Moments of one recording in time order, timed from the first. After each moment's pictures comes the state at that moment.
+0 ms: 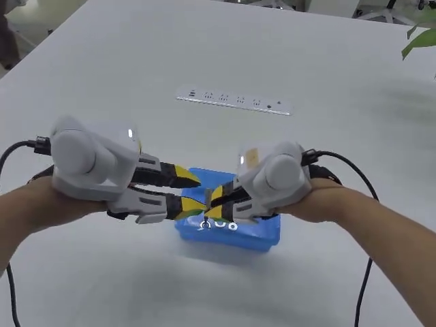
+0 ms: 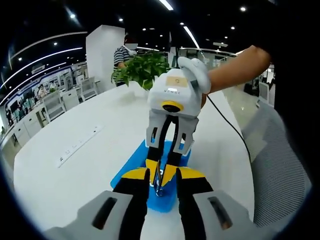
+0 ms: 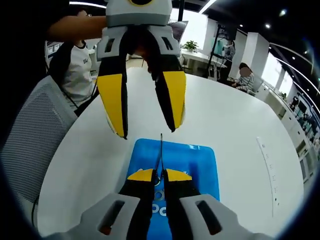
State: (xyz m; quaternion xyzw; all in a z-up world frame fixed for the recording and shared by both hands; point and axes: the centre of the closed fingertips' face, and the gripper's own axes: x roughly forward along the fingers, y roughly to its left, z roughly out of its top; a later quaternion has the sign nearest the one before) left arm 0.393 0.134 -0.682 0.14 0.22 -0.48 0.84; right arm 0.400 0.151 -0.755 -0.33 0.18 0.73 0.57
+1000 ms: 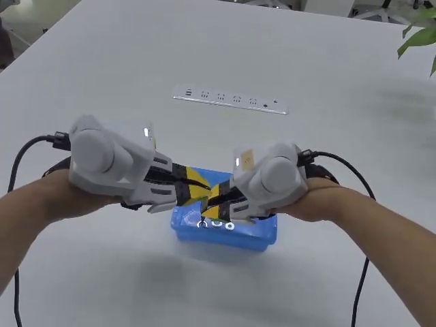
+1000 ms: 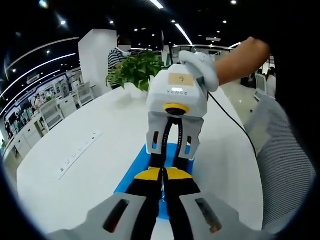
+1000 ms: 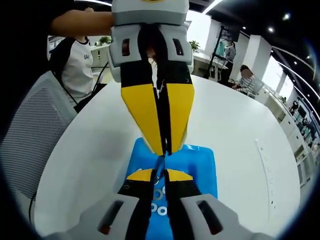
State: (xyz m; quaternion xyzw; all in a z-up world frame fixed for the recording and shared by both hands) left arm 0.406 0.123 -0.684 0.18 0.20 -0.49 0.83; right arm 0.402 0.150 -0.754 -0.34 0.17 0.73 0.57
